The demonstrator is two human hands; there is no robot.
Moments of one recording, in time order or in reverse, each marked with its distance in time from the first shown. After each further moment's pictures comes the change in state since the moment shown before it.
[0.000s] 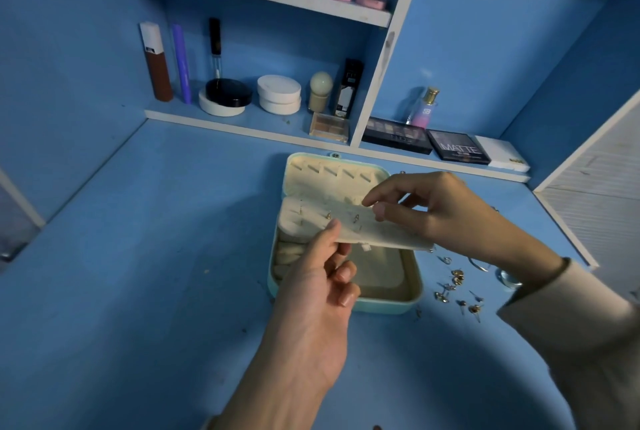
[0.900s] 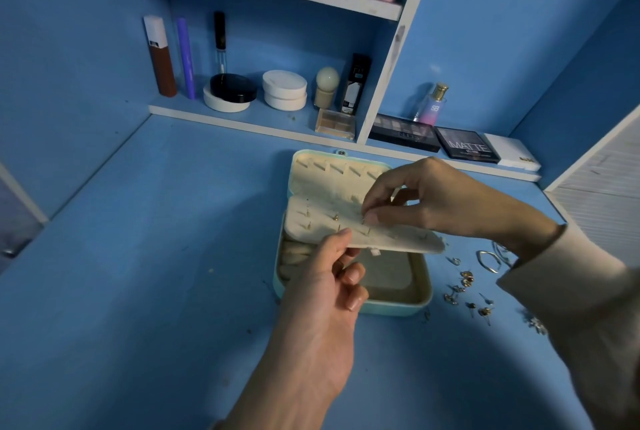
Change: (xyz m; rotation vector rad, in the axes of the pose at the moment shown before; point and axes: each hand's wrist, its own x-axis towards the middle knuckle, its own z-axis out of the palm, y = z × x) left_hand 0.002 -0.001 0.001 0.015 0.035 0.010; right_hand 0.025 -0.003 -0.006 -0.036 -0.208 -0.060
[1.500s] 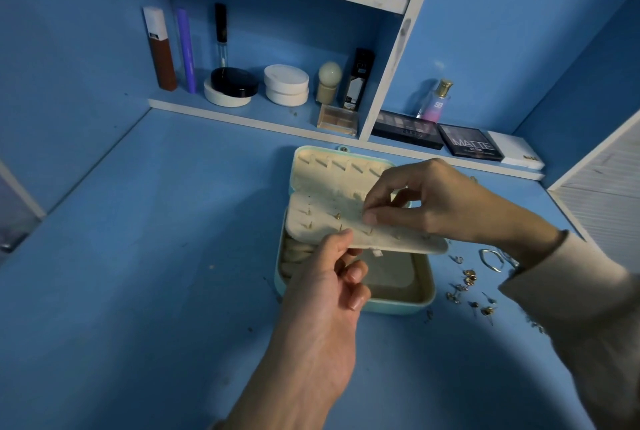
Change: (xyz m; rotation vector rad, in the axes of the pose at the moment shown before) left_hand 0.001 -0.002 -0.003 -0.005 0.008 0.002; right_hand 0.000 0.002 0.007 -0.040 0.030 -0.039
